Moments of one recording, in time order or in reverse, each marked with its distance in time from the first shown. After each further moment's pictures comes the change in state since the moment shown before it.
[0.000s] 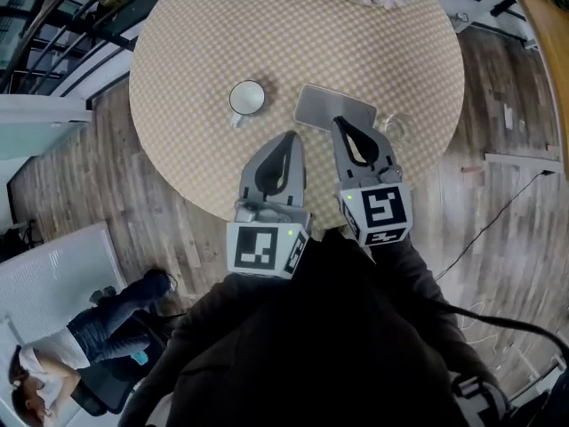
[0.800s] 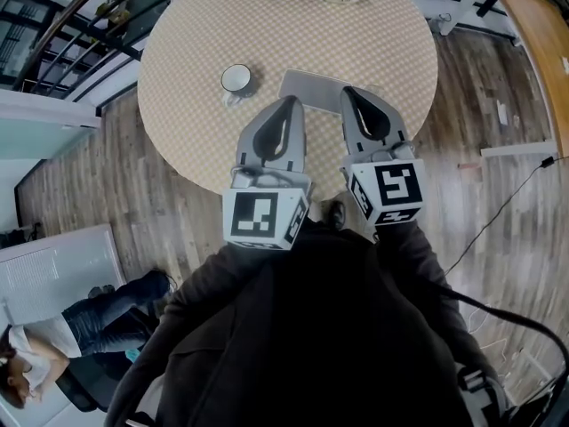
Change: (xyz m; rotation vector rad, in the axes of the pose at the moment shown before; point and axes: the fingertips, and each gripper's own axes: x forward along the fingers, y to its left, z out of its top) left arm -0.053 -0.080 0.048 0.132 -0.146 -0.045; right arm -0.112 -0.008 0.056 -0.036 -0.211 -0.061
